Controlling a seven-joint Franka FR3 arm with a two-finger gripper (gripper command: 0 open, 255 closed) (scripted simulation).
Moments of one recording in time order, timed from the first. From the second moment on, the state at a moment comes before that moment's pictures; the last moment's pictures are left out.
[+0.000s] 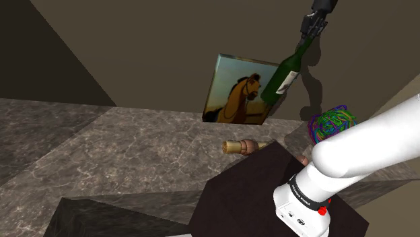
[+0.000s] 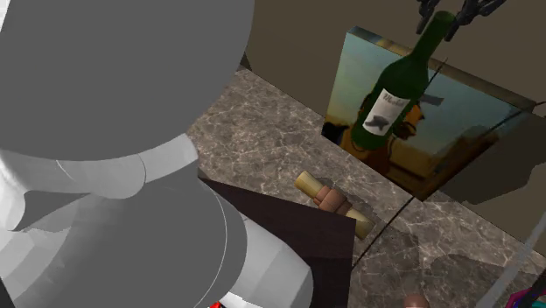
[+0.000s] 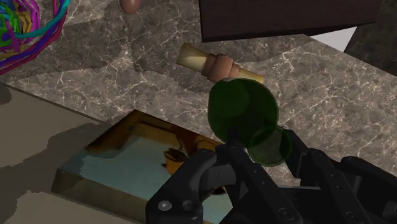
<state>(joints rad) -0.31 -0.23 -0.19 -1.71 -0.04 1.37 -0.38</state>
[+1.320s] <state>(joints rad) -0.51 -0.02 -0.51 -1.49 -0.07 1.37 -0.90</state>
